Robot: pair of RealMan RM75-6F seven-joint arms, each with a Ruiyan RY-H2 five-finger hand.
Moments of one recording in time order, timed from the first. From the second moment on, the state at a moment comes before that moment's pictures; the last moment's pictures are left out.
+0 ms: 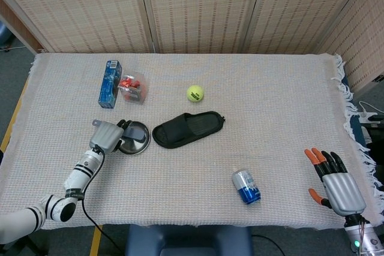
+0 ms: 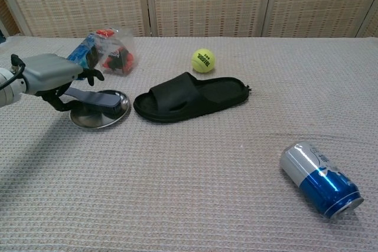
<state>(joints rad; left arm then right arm) -0.75 -1.53 -0.10 -1.20 1.21 0.88 0.45 0.08 -1.11 -0.03 -1.66 -1.57 1.39 -0.13</state>
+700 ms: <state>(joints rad) -0.78 -1.63 -0.08 -1.08 1.20 0.89 0.60 0.09 -1.08 -0.05 -1.68 -1.56 1.37 -0.11</state>
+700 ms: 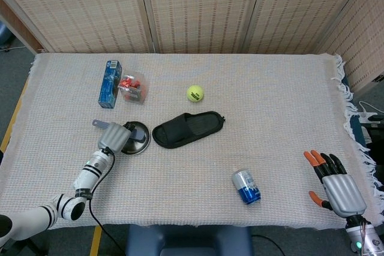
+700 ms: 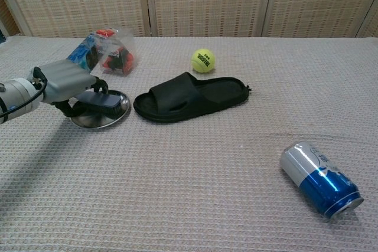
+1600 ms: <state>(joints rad) -0.76 -1.63 -0.08 -1.05 1.26 0.93 0.52 0.11 -1.10 -0.04 -1.66 -1.56 1.33 -0.12</state>
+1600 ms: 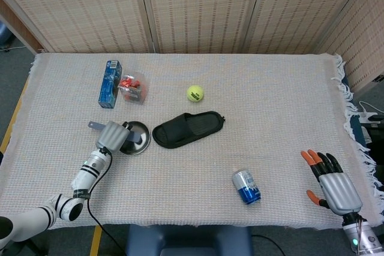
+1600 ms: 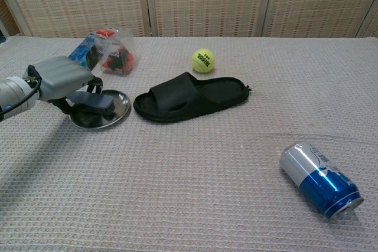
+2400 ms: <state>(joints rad) -0.82 -1.61 -0.20 -1.37 1.01 1.01 0.85 0.59 -1.52 0.16 -1.23 -1.46 0.91 -0.22</state>
